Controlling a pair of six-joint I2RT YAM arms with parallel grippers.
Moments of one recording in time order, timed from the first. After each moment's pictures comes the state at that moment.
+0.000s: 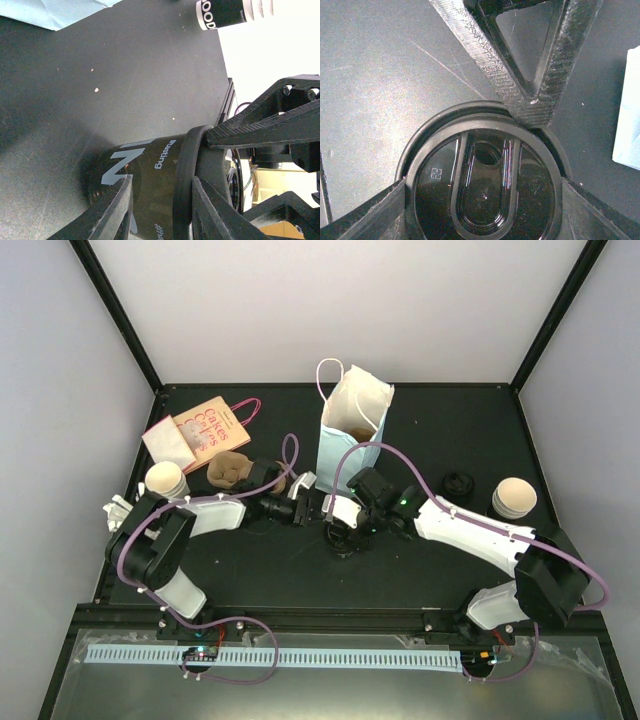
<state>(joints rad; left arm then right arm) -0.49 1.61 0.67 0.14 0.94 -0.53 0.86 1.42 0.94 -0.59 -0.23 -0.41</state>
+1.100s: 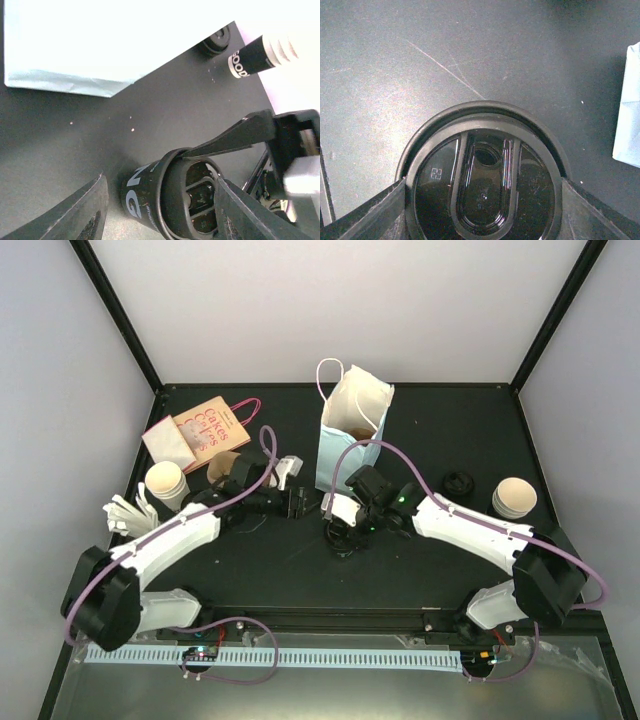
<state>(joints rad) -0.53 1.26 0.73 -0.17 0.57 -0.47 0.86 1.43 0.97 -0.61 -0.23 -0.39</state>
